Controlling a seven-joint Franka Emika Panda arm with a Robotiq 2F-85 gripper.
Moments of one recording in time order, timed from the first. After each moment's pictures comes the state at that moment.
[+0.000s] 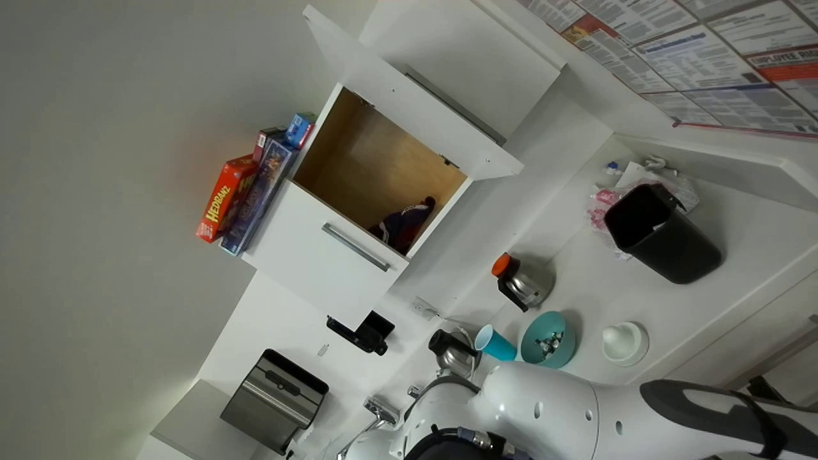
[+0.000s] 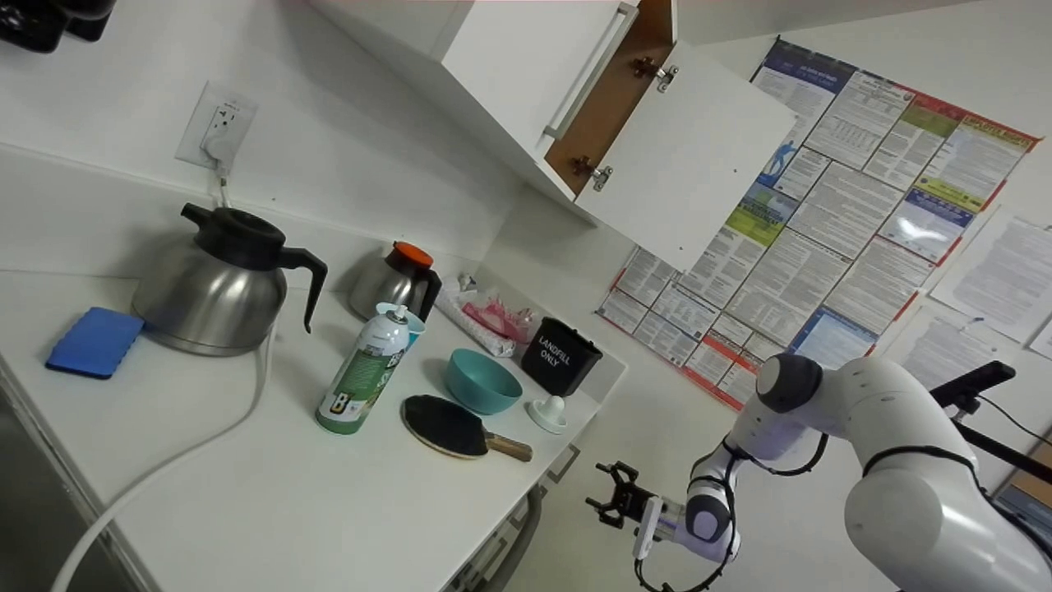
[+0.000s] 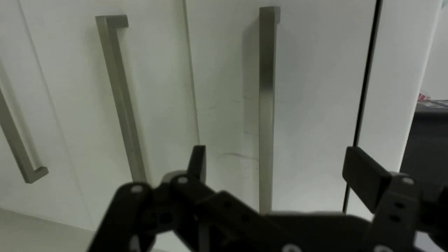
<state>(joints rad) -0.74 1.12 -0.22 -1.72 1.84 1.80 -1.20</state>
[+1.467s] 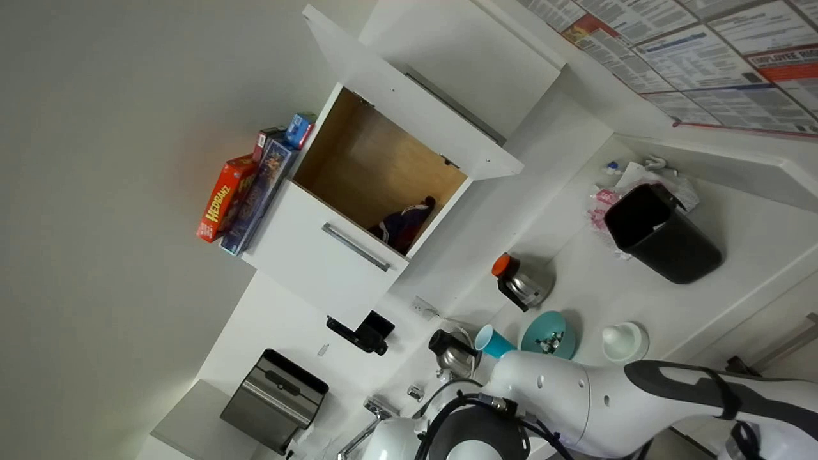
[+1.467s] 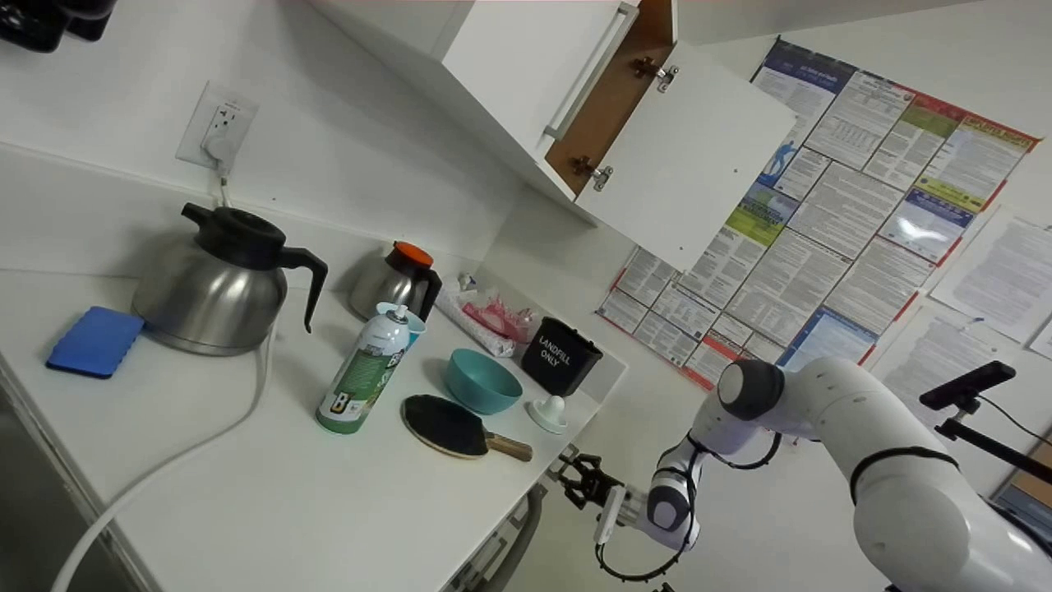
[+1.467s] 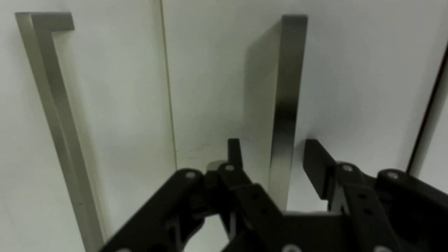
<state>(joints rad) -0.57 1.24 -0.26 -1.60 2.04 1.77 -1.21</state>
